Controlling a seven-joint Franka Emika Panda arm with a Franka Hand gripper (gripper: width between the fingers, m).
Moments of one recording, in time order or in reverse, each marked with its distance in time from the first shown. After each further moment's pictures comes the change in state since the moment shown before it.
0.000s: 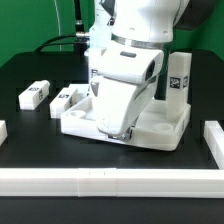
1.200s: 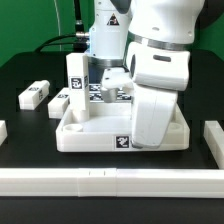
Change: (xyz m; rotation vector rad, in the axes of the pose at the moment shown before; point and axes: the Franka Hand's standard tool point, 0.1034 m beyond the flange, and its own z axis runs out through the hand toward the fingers) arm 0.032 0.039 -0.013 -0.007 -0.039 -0.268
